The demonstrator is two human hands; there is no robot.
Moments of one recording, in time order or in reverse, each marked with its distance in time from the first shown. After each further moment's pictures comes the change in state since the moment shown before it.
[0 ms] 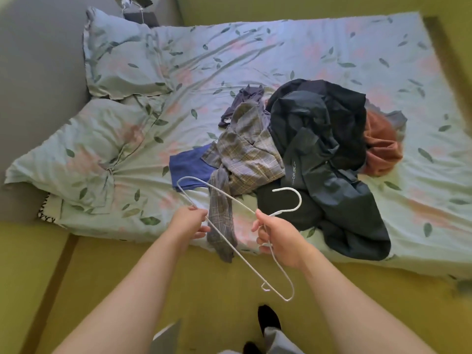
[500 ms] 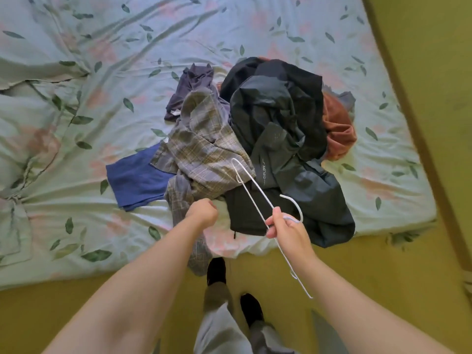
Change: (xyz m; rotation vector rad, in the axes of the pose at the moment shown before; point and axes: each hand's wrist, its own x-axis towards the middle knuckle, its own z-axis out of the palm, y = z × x) left_hand 0.162 0.046 0.105 0.813 -0.331 0.171; right_hand 0.029 -0.033 -0.025 -0.244 0.745 -0.097
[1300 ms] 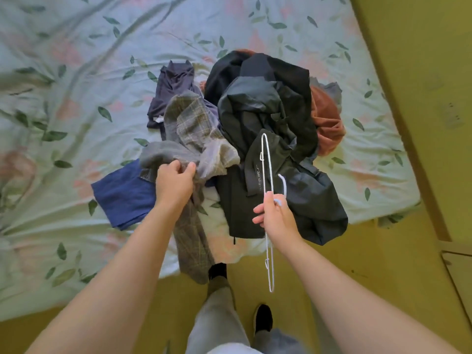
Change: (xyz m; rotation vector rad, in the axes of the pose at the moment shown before) left_hand 0.019 0.050 -0.116 -0.441 0.385 0.233; right_hand 0.030 -0.088 0.030 -0.027 0.105 0.057
